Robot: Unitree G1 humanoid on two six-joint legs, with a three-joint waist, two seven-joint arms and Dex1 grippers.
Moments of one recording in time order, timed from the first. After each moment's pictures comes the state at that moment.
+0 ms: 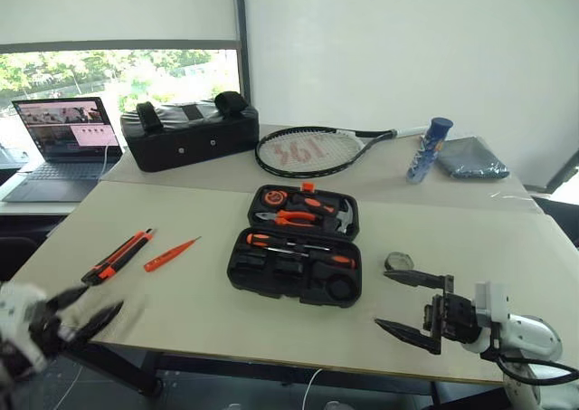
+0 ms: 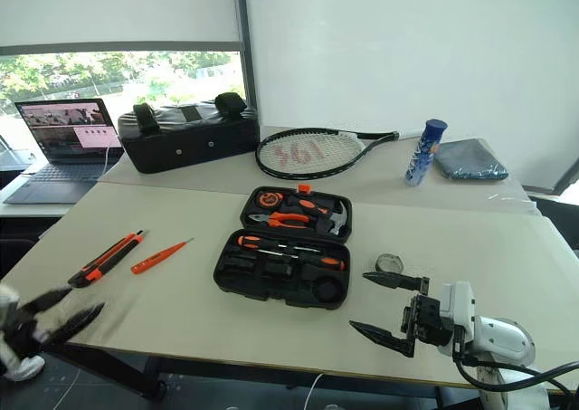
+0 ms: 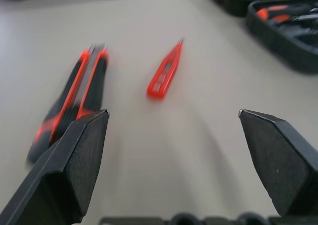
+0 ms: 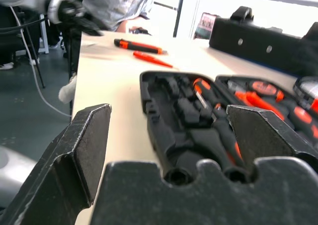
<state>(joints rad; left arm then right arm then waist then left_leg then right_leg) 0.10 0.83 0.55 0.05 -0.54 0.28 -0.97 0.04 -0.55 -0.21 -0.19 0.56 -0.14 1.28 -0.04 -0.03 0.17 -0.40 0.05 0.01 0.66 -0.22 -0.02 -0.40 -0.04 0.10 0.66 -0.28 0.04</state>
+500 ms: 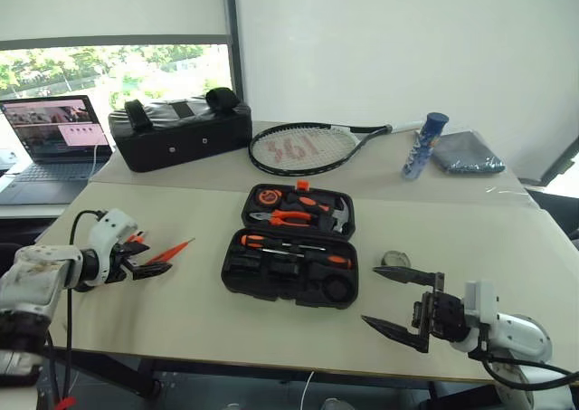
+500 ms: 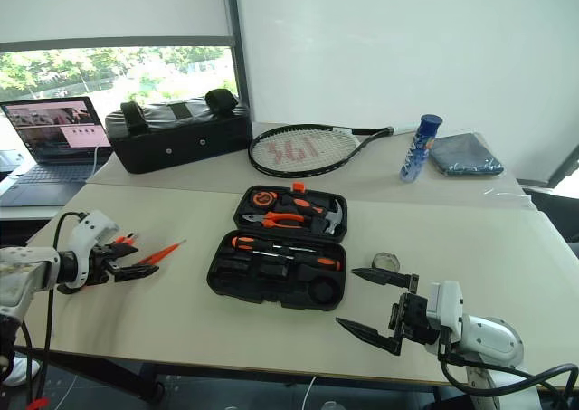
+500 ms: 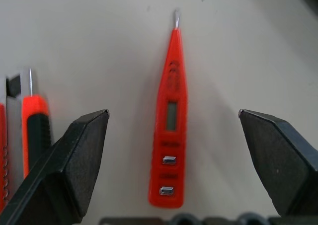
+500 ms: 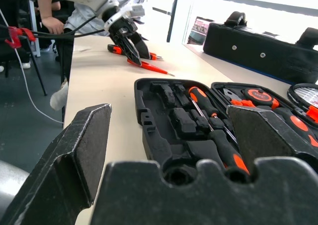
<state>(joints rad) -0.55 0.96 -0.03 0.52 -0.23 0.52 -1.10 0.09 -0.55 -0.16 -0.26 0.55 -0.14 1.20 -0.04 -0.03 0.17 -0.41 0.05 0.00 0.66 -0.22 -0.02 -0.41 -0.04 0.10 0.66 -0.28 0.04</state>
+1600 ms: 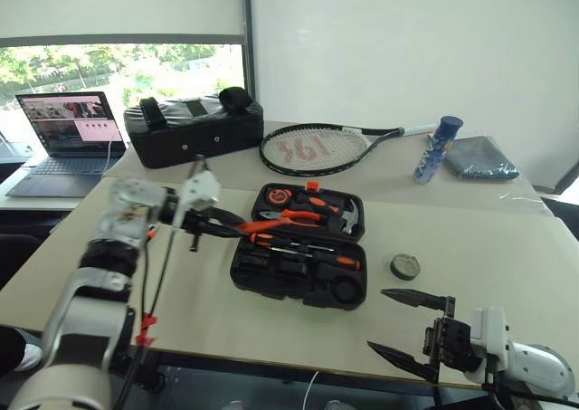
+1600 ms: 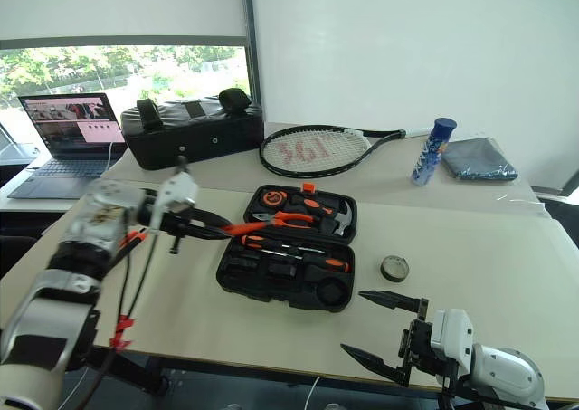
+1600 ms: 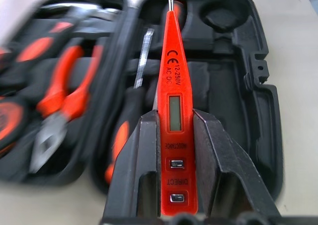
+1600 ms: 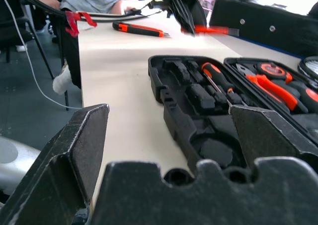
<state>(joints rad) -1.03 0.55 -0.23 0.85 -0.07 -0.15 -1.61 0.30 -0.60 -0.18 -0.39 0.53 -0.16 1.11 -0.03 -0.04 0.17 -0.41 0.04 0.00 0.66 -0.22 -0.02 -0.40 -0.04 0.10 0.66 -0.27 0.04</state>
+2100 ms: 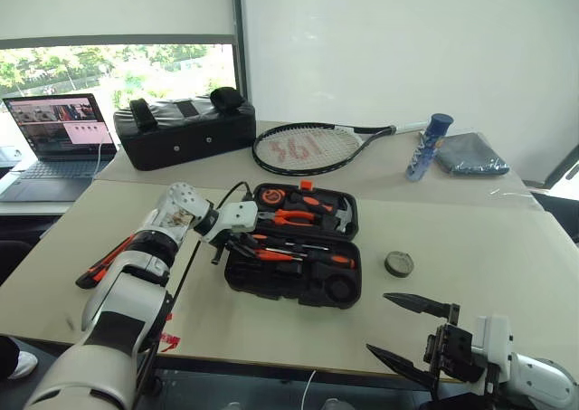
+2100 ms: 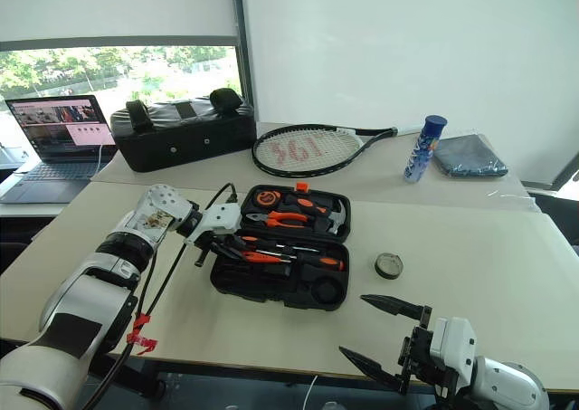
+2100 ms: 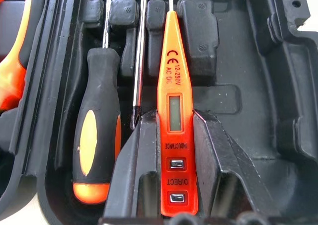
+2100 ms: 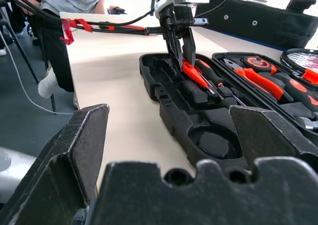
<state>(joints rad) -1.11 0.48 -0.33 1.06 0.12 -0.26 -1.54 0.36 -0.60 -0.18 -0.45 0.52 -0.16 1.03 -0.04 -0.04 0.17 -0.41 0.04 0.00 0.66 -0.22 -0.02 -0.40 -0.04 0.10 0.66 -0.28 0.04</state>
